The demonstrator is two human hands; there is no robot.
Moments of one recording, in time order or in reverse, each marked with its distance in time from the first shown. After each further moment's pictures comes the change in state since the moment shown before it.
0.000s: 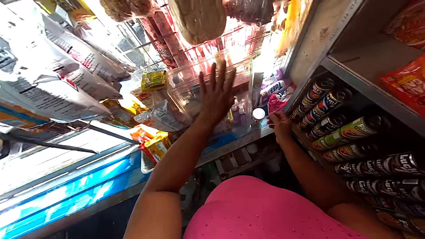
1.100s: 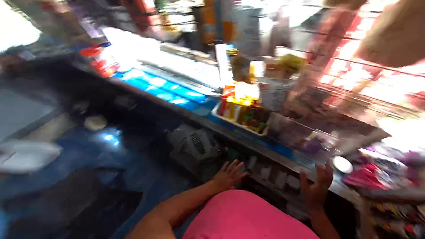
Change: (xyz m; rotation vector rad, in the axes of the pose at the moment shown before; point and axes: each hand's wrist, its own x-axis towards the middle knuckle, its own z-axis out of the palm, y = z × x) left_hand -0.399 0.108 0.026 -0.297 -0.309 -0.585; right_hand -0.064 0.056 0.039 -0.572 -0.450 -0.868
